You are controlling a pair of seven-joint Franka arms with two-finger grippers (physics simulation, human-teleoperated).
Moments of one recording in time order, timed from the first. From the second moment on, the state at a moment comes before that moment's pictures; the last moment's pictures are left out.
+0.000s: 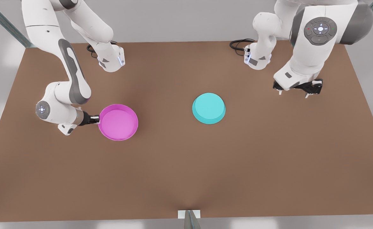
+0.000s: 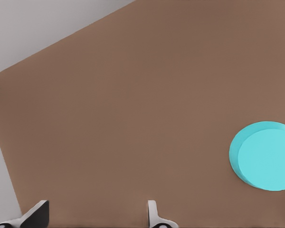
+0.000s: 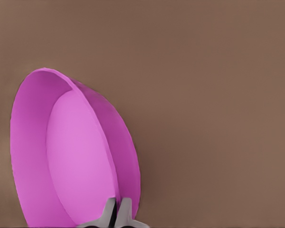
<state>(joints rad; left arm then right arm) -0.37 0.11 0.02 -1.32 0.24 1.35 0.04 -0.53 0.19 0.57 -2.10 0.14 2.06 -0.16</state>
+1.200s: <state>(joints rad) -0.24 0.18 0.02 -1.29 -0.03 1.30 -0.08 -0.65 0.41 0.67 -2.32 -0.01 2.52 -0.21</state>
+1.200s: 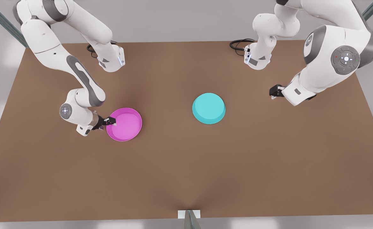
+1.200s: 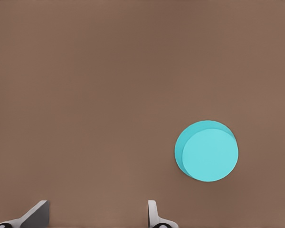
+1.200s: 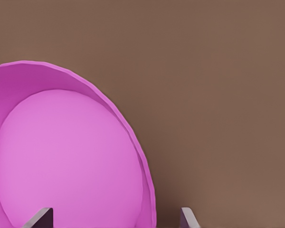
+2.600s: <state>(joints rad) -0.24 0.18 0.02 -1.29 -0.03 1.30 -0.07 -0.66 0.43 0.68 -2.33 -0.02 2.47 -0.15</state>
